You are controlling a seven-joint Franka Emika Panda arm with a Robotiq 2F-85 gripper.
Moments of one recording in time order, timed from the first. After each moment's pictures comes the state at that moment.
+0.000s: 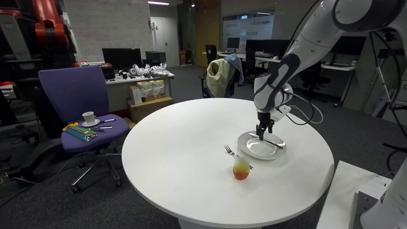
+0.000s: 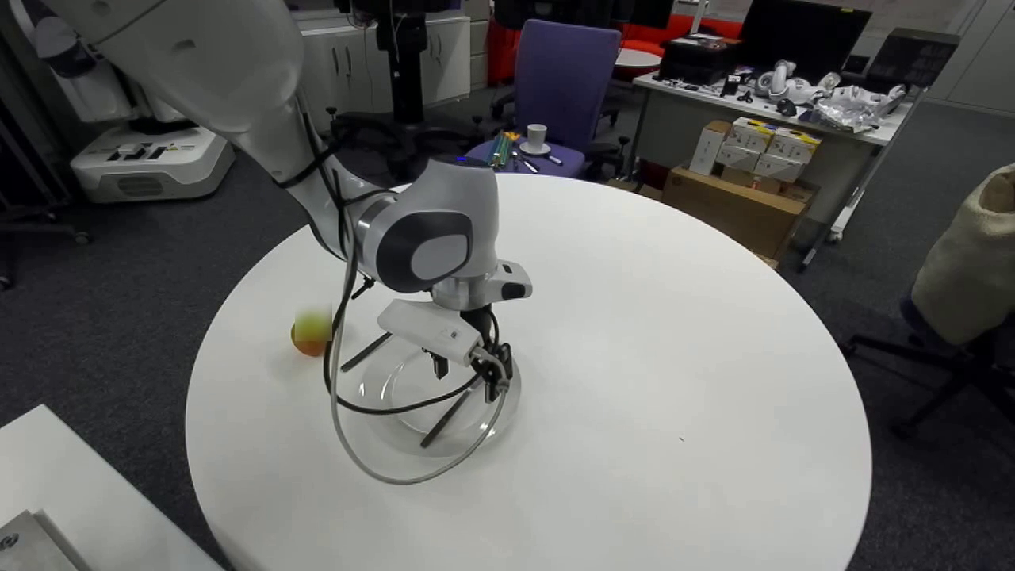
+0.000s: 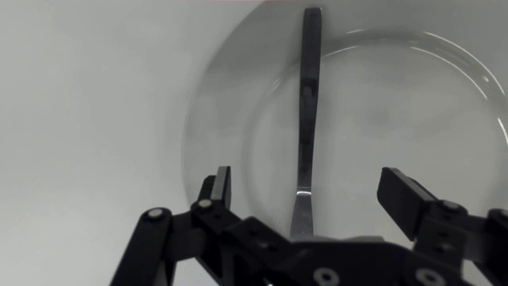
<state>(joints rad) -0.22 0.48 -0.17 -2.16 -0.14 2.55 -0.21</state>
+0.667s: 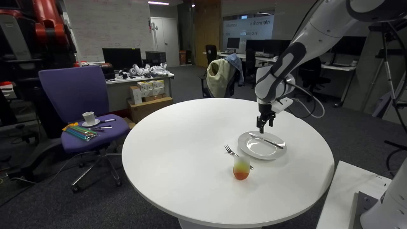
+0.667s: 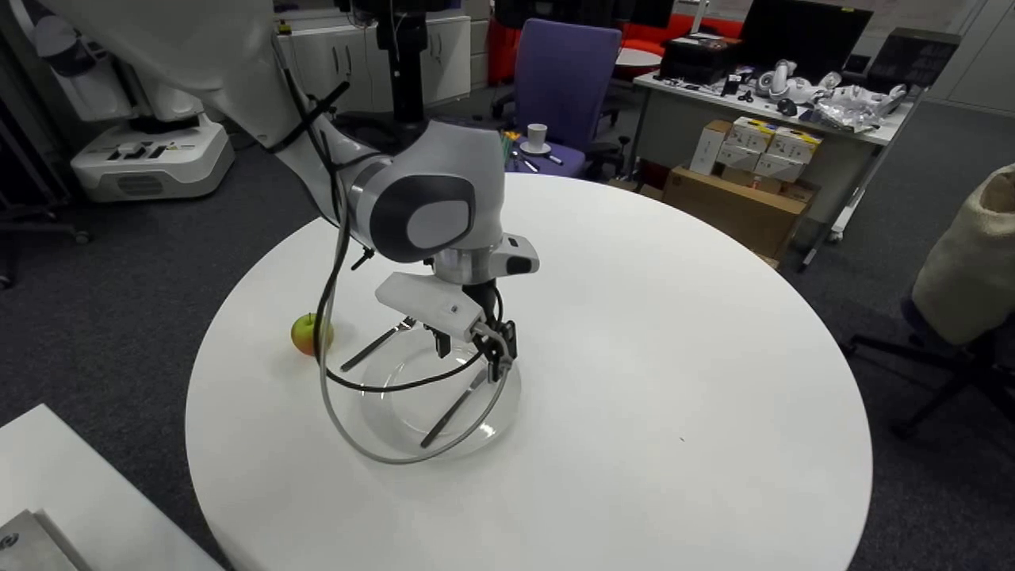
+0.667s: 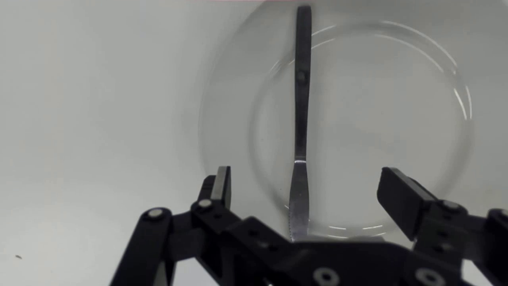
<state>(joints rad) -0.23 0.38 -0.16 -2.17 -0.11 2.48 -0.22</state>
